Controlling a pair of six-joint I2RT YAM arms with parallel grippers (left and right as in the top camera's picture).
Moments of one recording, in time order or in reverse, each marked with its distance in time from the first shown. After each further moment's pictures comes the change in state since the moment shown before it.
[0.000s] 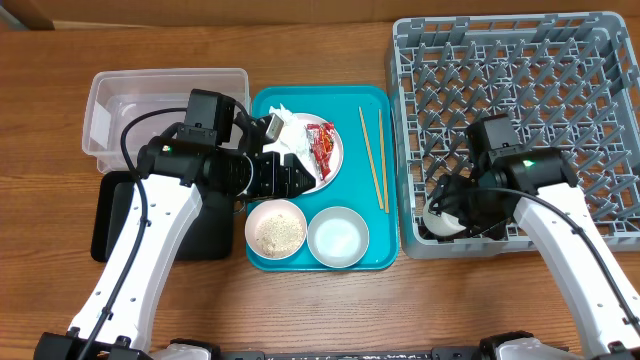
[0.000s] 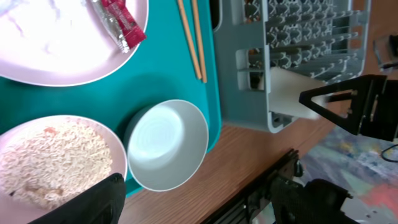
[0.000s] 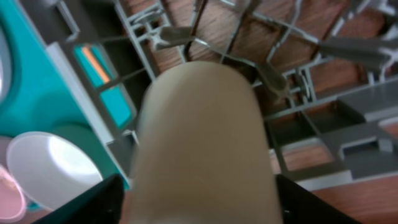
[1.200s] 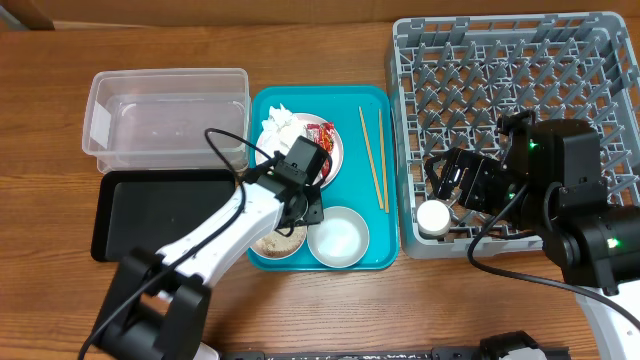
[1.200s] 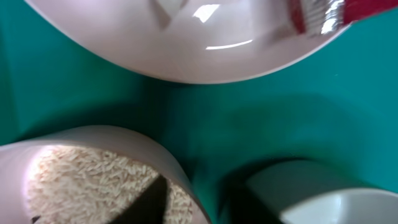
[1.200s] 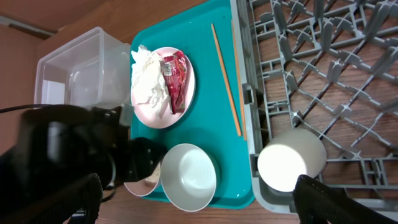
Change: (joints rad) left arm -0.341 0.225 -0.224 0.315 -0.662 -0.414; right arm 0.000 -0.320 0.154 0.113 -0.171 -0.074
